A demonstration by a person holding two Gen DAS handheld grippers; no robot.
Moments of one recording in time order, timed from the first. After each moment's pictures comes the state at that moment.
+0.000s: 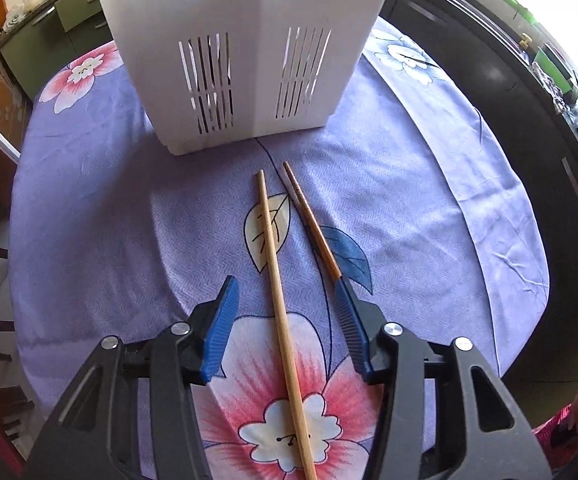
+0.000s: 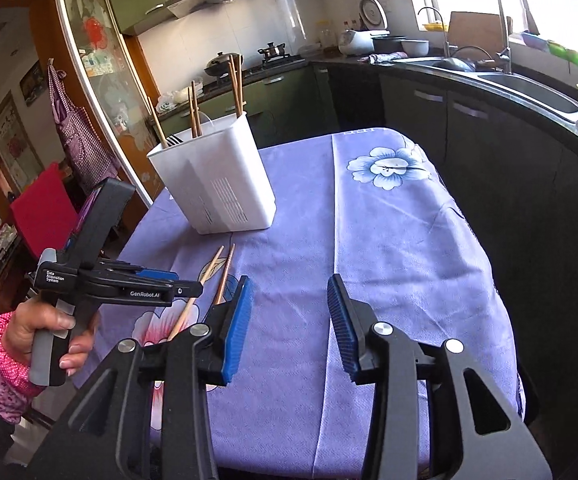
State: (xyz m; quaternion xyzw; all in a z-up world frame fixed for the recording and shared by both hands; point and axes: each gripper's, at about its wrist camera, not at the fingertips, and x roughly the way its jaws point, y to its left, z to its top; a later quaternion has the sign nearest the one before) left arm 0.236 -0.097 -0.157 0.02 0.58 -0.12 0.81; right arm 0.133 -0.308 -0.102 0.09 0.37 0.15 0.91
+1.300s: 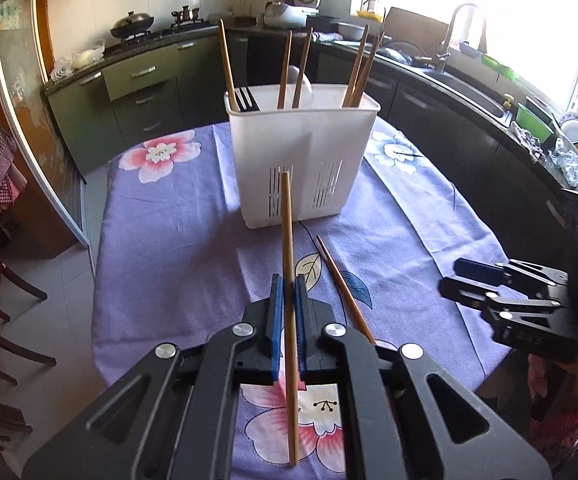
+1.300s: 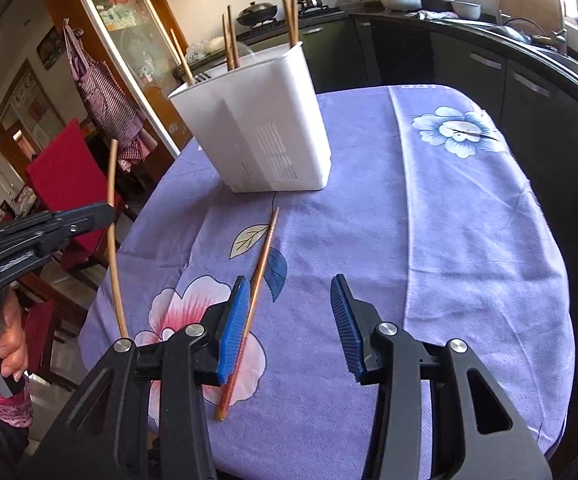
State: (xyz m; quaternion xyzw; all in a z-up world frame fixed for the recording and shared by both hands) left arm 0.152 -0.048 -0.056 0.02 0.42 -0.09 0.90; right arm 0.195 -0.232 -0.128 0.07 0.45 0.22 0.86
